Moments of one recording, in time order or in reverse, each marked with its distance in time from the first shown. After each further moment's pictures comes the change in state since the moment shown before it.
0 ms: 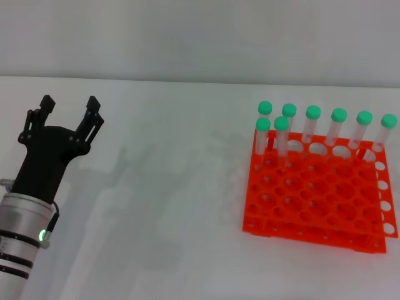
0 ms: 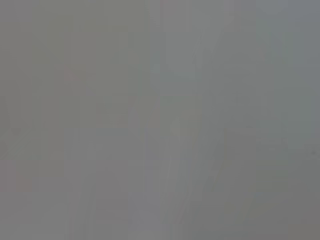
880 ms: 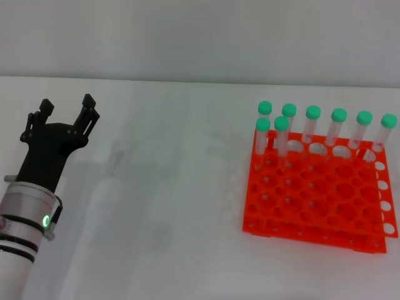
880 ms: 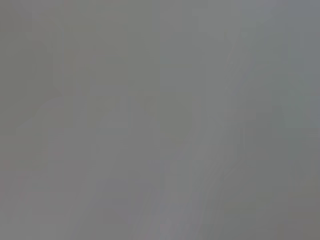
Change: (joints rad) left arm -0.046 -0.002 0.000 0.000 -0.100 -0.115 -0.048; right arm 0.017 0.003 0.004 0.004 0.001 -0.041 -0.010
